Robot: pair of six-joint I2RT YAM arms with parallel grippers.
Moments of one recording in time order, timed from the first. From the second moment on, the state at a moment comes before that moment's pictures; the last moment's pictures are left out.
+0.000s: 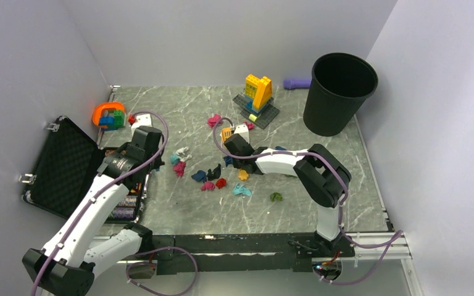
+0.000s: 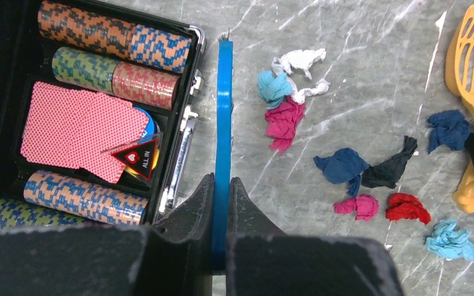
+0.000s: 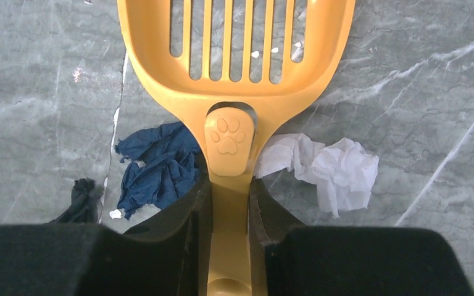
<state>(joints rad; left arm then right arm) -0.41 0.95 1.01 -0.88 -0.48 -0.48 0.82 1.90 1.09 -0.06 0.41 0.46</state>
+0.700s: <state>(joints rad) -0.41 1.28 1.03 -0.86 -0.45 -0.48 0.82 1.59 1.05 -0.14 0.41 0.30</state>
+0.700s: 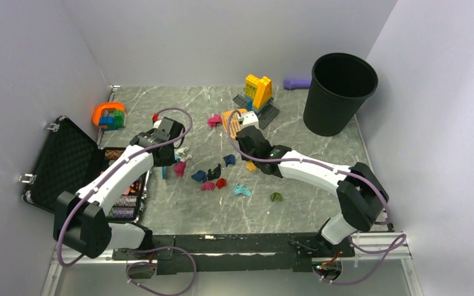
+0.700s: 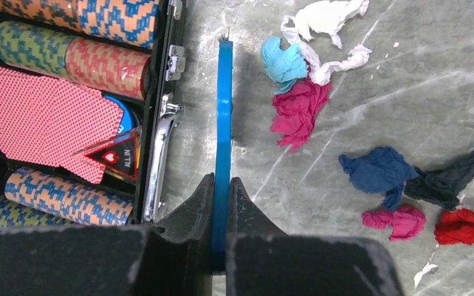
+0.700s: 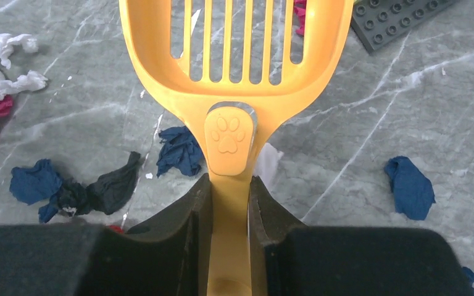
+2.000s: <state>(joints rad) -0.54 1.23 1.22 -0.92 -0.36 -0.41 0.69 1.78 1.05 -0.18 0.28 0.43</state>
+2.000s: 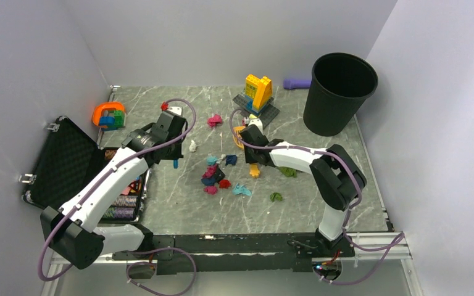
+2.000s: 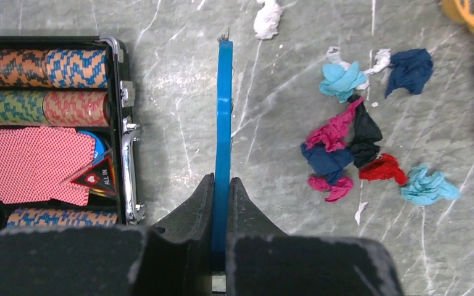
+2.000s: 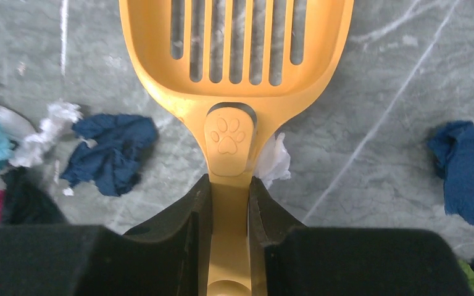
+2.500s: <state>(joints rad) -0.52 1.19 1.18 -0.93 -0.38 -0.40 0.69 1.78 1.04 -0.19 0.23 0.46</state>
